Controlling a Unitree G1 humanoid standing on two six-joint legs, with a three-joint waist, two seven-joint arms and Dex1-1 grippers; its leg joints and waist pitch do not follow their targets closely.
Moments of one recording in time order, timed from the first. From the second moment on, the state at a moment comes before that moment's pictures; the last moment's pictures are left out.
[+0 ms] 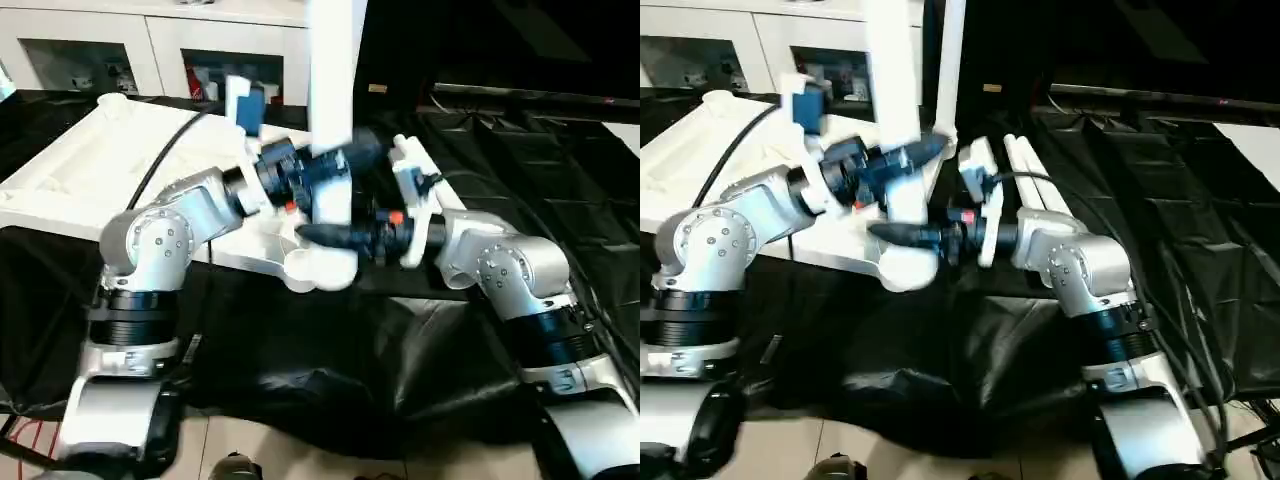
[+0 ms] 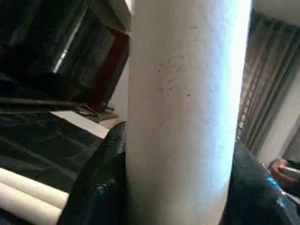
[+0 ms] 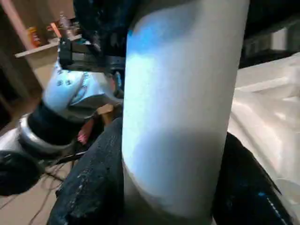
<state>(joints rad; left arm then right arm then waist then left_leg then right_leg) -0.75 0.18 0.14 0.14 -0.76 0.75 -0.83 -0.69 -0.24 0.10 0.22 0.56 0.62 1.03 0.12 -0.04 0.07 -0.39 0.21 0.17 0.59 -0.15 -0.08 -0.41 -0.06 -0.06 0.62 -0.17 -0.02</state>
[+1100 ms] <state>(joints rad) -0.83 0.03 0.17 0.24 -0.50 0.58 -0.24 -0.69 -0.09 0.08 0.32 0.36 0.46 0.65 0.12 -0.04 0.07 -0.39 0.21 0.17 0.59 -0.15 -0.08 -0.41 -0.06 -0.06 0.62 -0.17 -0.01</state>
